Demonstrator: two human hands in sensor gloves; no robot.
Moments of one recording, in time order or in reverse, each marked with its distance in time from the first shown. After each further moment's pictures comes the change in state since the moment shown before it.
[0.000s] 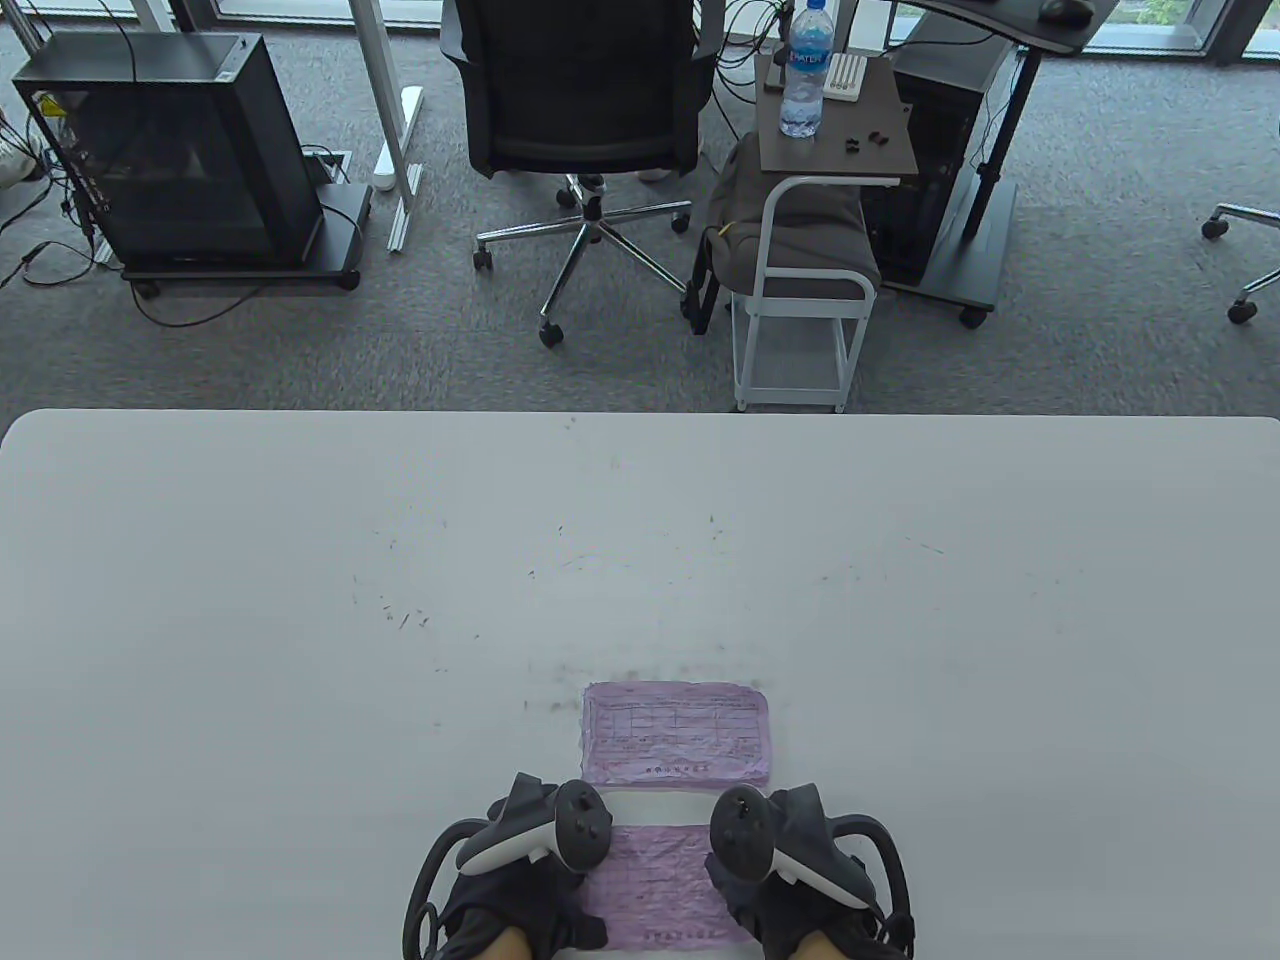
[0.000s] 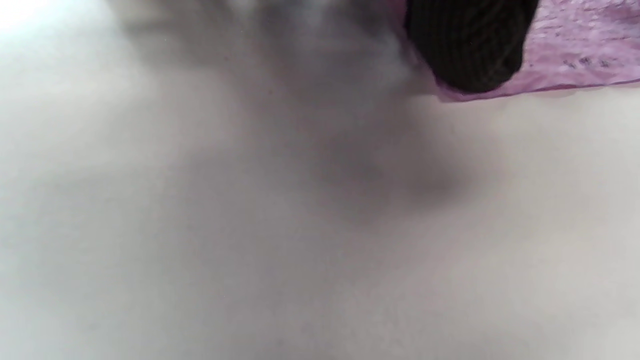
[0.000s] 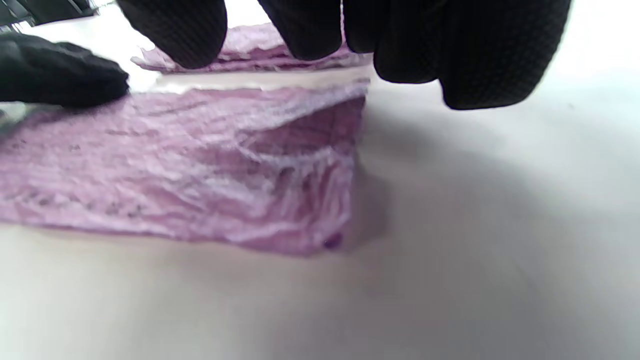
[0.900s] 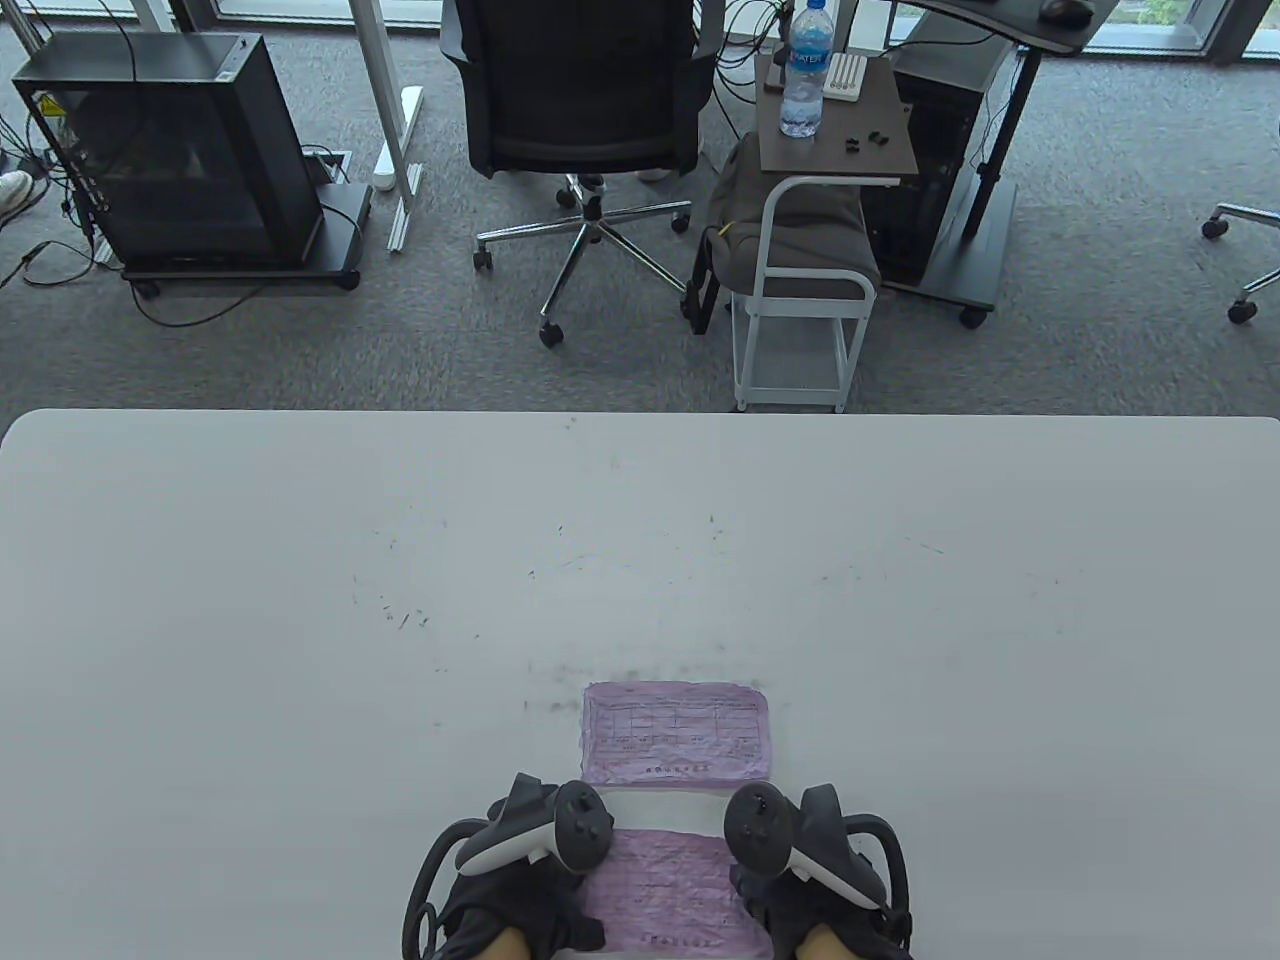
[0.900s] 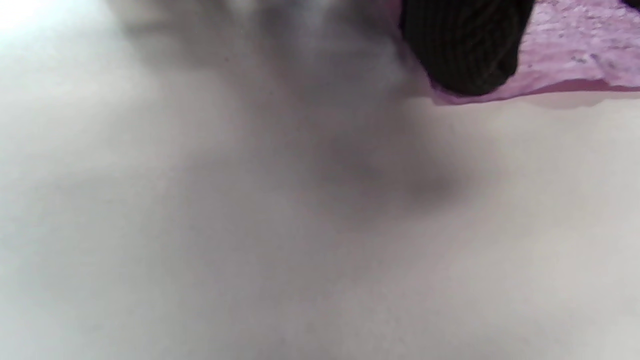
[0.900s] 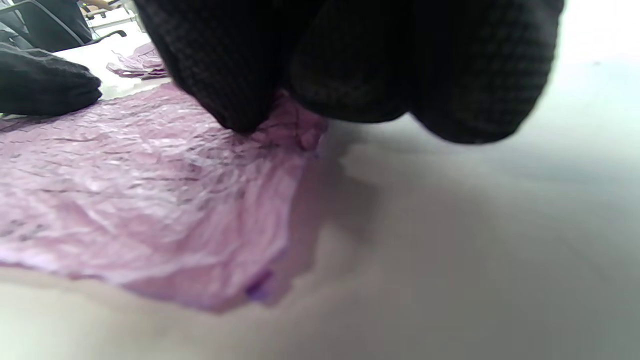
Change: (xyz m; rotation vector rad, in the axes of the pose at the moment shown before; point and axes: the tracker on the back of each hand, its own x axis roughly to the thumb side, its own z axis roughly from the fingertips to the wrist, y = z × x) left_hand -0.001 0.000 0.000 0.001 -0.007 -0.005; right_hand -0.015 0.014 -0.011 -0.032 0.005 -0.053
